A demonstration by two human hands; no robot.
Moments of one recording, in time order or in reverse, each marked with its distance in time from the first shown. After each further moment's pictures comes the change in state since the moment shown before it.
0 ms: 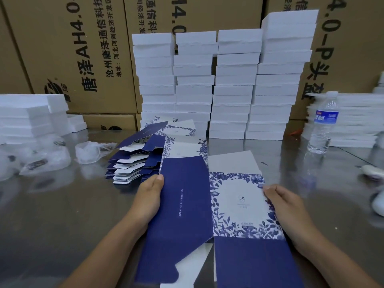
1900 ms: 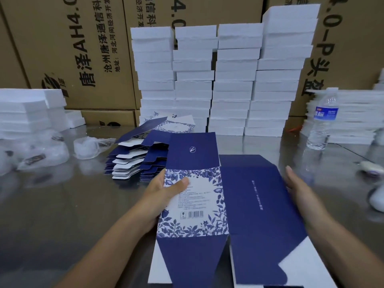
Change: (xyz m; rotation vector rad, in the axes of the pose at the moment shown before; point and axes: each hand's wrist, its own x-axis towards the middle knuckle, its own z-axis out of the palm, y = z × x) left_hand -0.018 0.012 0.007 -0.256 -0.350 -0.005; right_hand 0.004 -0.020 -0.016 0.375 -0.040 0.295
